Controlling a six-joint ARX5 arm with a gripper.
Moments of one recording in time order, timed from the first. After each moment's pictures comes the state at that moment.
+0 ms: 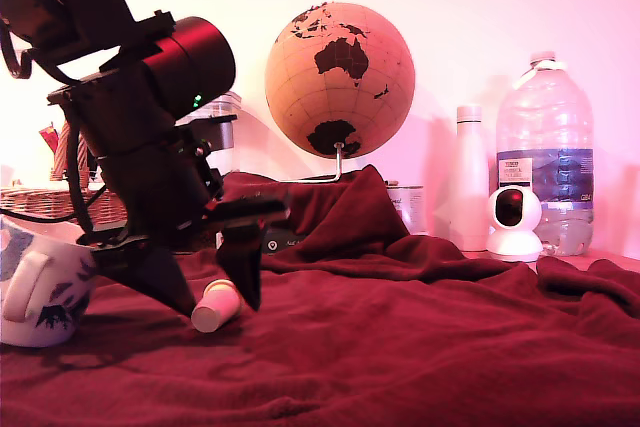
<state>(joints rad) -0.63 1.74 0.93 -0.21 -0.08 -0.37</state>
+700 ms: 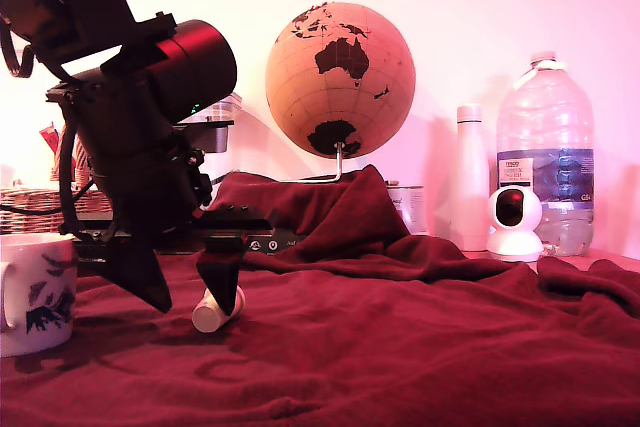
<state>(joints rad) -0.64 1.74 0.93 -0.22 -0.22 -0.35</state>
